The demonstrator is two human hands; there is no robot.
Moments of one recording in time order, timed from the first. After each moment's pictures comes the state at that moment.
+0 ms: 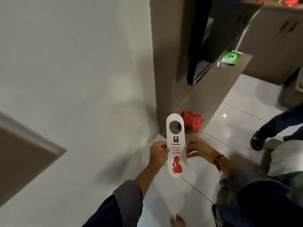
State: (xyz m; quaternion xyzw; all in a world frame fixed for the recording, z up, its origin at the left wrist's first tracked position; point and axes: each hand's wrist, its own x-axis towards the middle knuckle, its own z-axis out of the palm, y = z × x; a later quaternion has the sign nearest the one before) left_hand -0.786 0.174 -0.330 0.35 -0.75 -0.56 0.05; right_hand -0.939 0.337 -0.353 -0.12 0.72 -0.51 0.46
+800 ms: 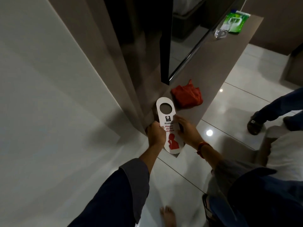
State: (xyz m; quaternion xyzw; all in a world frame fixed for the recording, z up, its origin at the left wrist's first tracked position) left_hand -1.015 0.165 -0.437 0.44 -0.78 -0.44 0.02; right_hand -1.094 0.292 -0.442 -0.26 0.87 -0.32 0.26
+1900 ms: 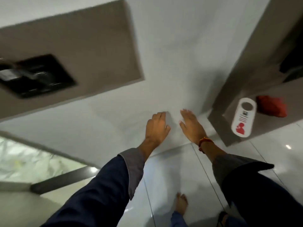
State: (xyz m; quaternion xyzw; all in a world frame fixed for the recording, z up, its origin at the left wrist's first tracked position) left_hand -0.602 0.126 -0.331 0.45 -0.88 -0.13 0.12; right_hand -0.769 0.205 -0.337 -0.58 0.77 -0.19 0.18
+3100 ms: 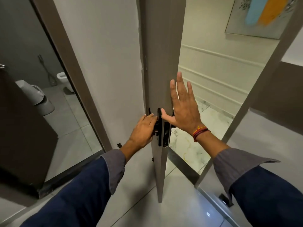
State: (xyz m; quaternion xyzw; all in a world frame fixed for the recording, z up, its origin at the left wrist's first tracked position) left_hand 0.111 0.401 -0.201 0.80 -0.58 0.12 0.14; right_hand -0.027 0.254 -0.104 -0.88 0.10 -0.44 -0.13
